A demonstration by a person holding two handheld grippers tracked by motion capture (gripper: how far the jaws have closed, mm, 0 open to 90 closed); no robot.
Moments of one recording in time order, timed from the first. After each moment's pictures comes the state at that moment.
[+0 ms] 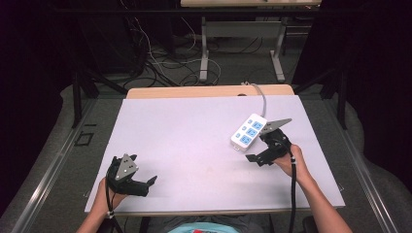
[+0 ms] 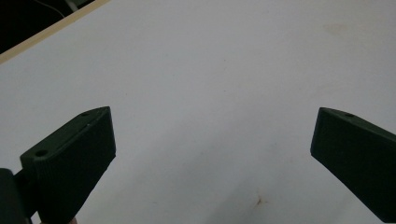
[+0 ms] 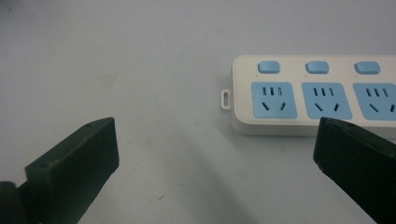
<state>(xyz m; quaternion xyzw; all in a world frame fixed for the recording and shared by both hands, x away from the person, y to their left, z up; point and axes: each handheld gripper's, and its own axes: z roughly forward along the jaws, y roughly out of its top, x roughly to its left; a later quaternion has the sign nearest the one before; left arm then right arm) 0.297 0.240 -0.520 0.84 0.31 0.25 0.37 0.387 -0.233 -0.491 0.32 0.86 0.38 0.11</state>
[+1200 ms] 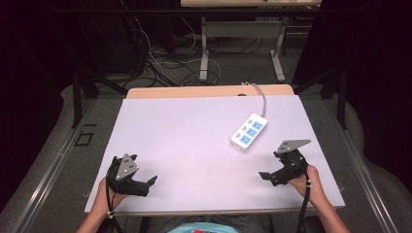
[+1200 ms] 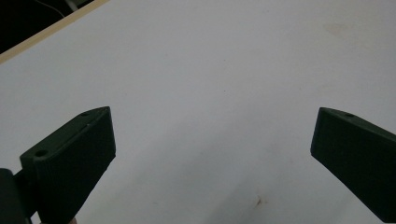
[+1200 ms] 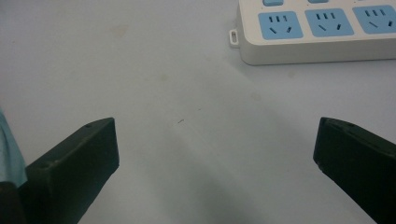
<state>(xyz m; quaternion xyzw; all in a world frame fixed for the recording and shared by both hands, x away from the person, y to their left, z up) 0.297 0.240 -0.520 0.84 0.31 0.25 0.37 0.332 -0.269 -0.508 0.34 0.86 0.37 0.11</state>
